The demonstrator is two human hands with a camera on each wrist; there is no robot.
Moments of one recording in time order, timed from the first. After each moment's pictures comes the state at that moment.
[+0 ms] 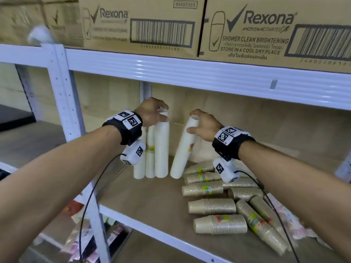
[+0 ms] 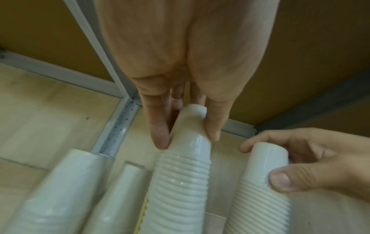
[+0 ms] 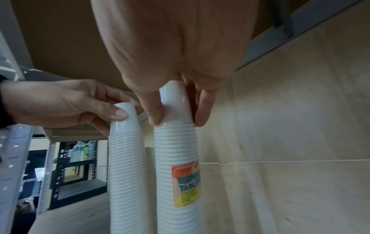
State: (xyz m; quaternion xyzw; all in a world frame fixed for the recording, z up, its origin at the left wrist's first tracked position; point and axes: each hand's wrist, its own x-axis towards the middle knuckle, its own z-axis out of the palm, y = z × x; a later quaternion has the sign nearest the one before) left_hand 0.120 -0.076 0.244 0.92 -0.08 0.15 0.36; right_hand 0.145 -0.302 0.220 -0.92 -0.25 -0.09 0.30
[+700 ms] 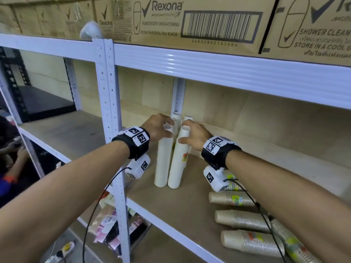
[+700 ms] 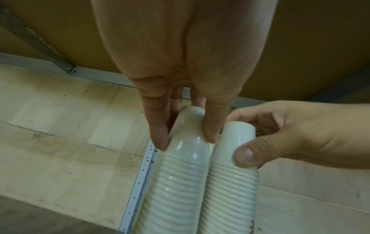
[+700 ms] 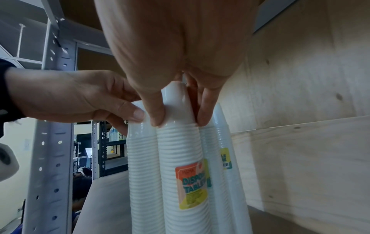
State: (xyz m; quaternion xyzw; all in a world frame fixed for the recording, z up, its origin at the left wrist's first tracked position) left_hand 0.100 0.002 0.187 0.94 0.03 0.13 0.30; right_hand 0.155 -0.175 0.175 -0.90 -0.32 -0.03 0.29
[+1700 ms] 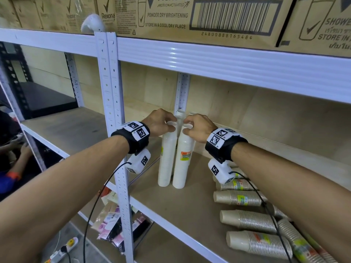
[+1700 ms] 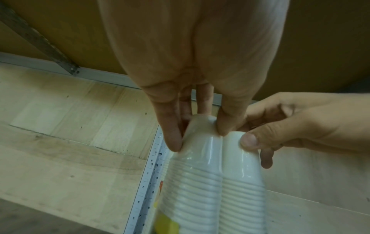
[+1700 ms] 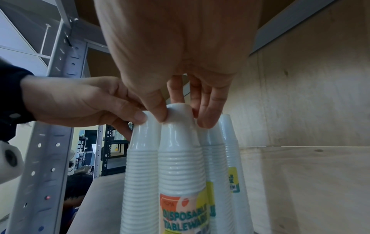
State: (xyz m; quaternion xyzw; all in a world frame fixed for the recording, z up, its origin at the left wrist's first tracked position) left_hand 0.107 0.013 0.193 0.95 0.01 0.12 0.28; right_hand 0.168 -0.159 0.190 -0.92 -0.32 -0.08 0.21
